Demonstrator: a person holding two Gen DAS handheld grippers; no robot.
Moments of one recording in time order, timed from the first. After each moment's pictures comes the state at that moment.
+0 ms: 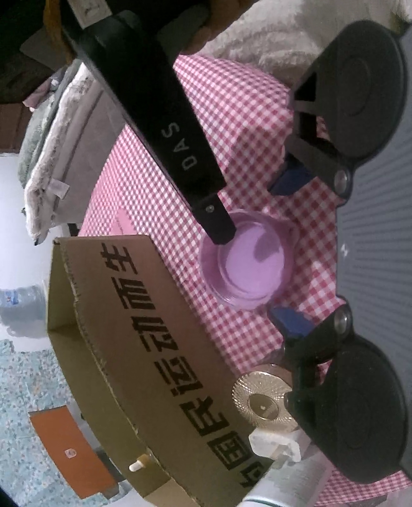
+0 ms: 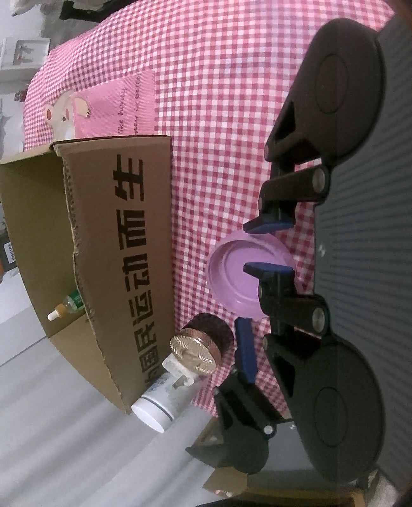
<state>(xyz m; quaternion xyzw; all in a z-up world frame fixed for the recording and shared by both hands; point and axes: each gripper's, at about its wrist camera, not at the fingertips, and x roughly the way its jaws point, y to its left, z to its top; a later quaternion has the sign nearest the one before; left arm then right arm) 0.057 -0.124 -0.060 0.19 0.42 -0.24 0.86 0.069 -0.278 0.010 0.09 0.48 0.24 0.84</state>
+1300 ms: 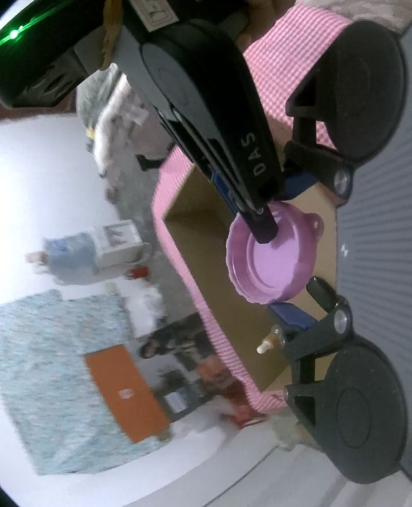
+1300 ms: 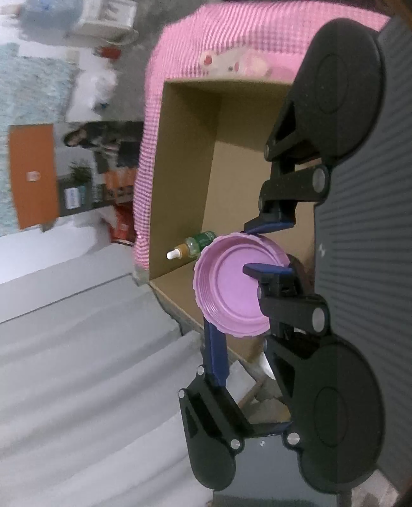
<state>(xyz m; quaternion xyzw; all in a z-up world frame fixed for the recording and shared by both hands) 0.175 -0.087 0.082 0.20 0.35 -0.17 0.90 0.192 -0.222 0.136 0.04 0.41 0.31 0.86</state>
